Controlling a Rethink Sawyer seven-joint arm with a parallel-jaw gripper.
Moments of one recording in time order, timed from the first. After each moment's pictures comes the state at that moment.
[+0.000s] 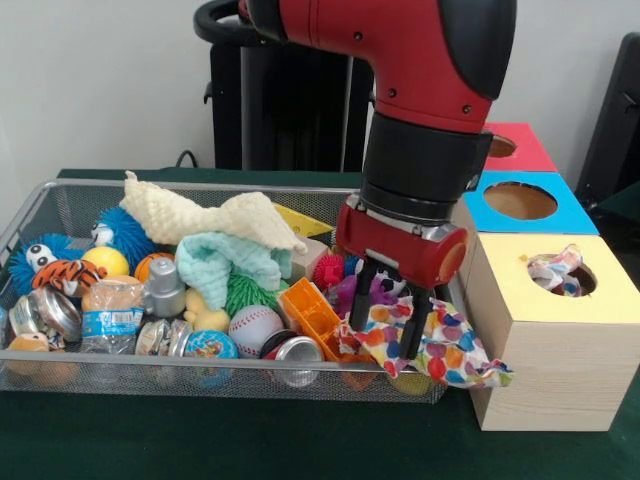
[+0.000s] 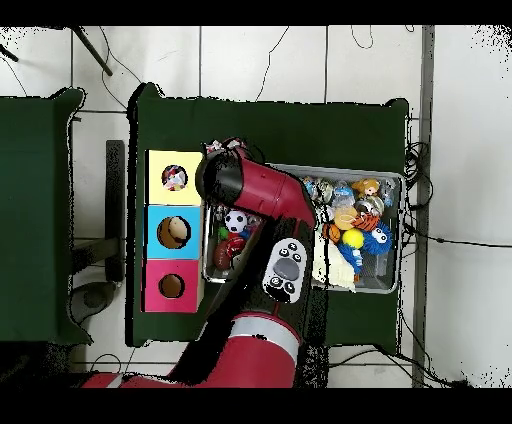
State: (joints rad) arm 0.05 -0.36 -0.31 1.34 0.37 0.36 2.20
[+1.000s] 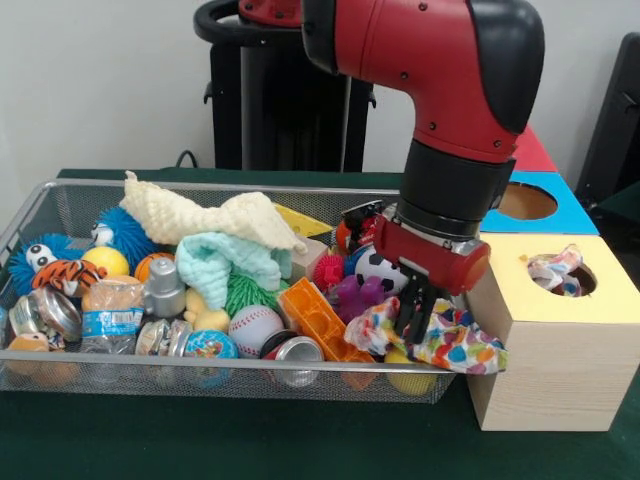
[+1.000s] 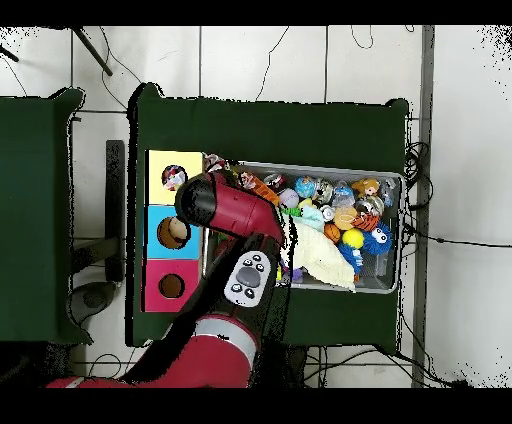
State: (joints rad) arm 0.16 -0.31 -0.36 1.43 0.44 0.29 2.22
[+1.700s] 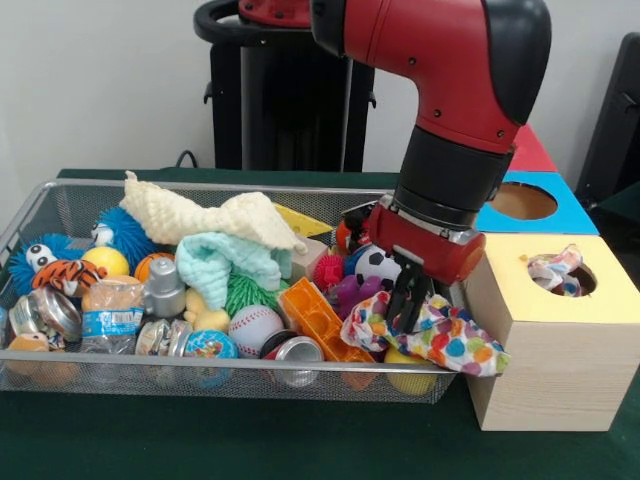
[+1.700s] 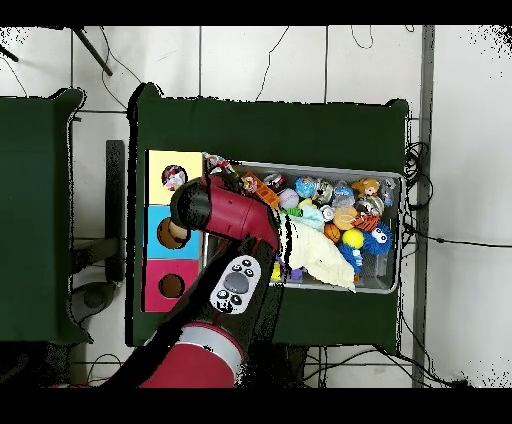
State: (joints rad) arm 0.20 -0.30 -0.43 1.43 0.44 0.29 2.22
